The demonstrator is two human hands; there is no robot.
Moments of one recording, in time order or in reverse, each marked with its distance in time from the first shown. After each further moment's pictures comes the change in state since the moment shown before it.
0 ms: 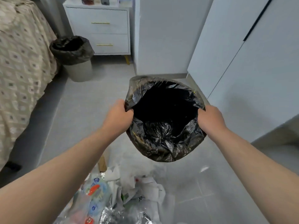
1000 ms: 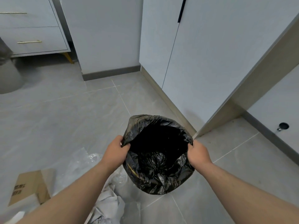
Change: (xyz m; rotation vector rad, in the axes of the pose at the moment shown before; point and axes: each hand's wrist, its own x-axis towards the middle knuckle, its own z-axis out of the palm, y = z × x) left_hand -0.033 0.014 0.214 -0.200 -0.394 -0.081; right_hand -0.014 0.240 0.008 -0.034 0.009 0.395
